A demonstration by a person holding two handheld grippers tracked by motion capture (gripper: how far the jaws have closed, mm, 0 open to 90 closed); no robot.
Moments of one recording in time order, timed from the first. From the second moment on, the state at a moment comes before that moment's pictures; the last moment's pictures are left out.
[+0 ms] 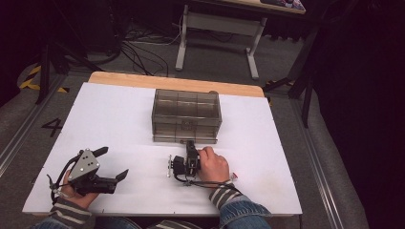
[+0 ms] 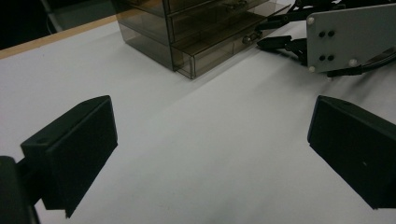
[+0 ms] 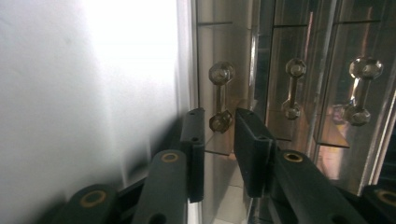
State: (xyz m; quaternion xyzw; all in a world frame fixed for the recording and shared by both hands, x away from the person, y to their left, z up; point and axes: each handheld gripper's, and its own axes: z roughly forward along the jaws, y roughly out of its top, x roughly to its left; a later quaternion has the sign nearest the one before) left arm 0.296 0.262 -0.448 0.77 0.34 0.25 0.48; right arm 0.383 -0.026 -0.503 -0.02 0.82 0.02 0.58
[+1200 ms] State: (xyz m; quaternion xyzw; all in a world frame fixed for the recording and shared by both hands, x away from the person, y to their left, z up) left arm 0.296 0.262 -0.448 0.77 0.34 0.25 0.48; right arm 0.363 -0.037 -0.454 -0.01 0.85 0.16 0.50
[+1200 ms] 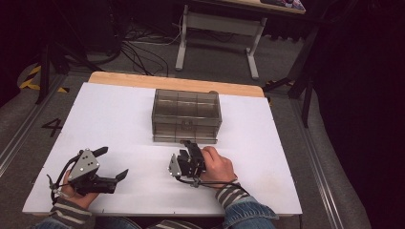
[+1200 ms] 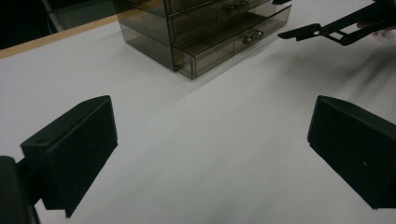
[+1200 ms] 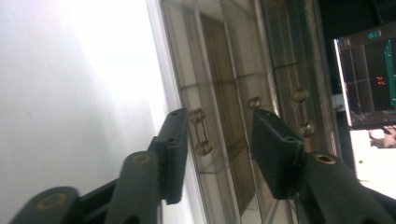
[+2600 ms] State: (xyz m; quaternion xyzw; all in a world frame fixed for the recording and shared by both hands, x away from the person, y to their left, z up) left arm 0.296 0.262 -0.448 0.77 0.34 0.25 0.49; right arm 0.392 -0.069 -0.393 0.05 0.91 0.31 0.28
